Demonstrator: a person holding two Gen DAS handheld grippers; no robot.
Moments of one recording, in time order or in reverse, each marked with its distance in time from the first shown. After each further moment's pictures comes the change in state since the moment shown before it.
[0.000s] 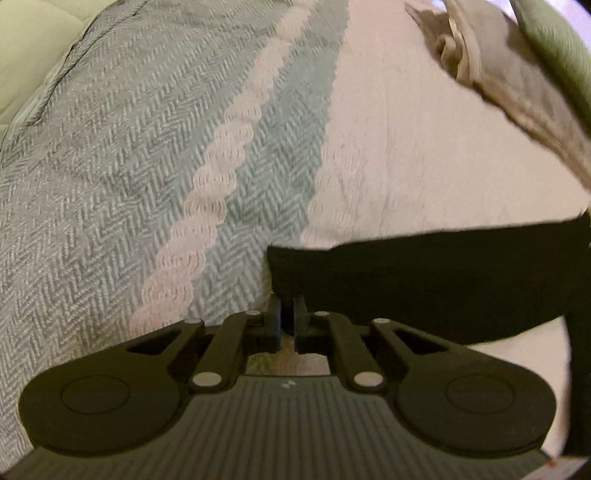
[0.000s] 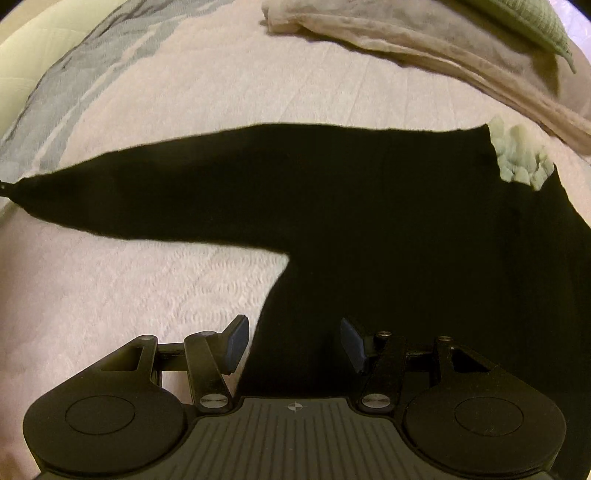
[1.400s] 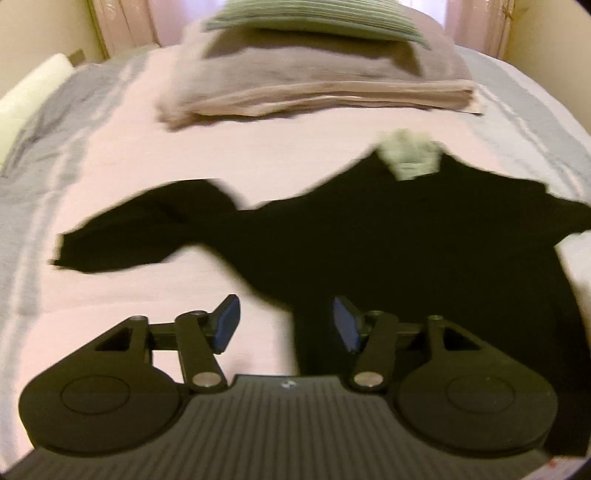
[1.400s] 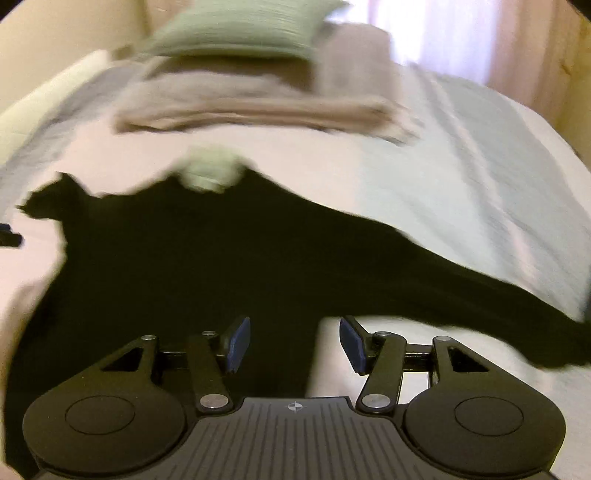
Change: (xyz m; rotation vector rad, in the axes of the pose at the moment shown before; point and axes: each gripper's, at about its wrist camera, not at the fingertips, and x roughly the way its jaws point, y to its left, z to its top) left arm -0.077 -0.425 -0.070 0.403 -0.190 -0.001; right arm -0.159 -0.337 -0.100 0.112 -0.241 -0.023
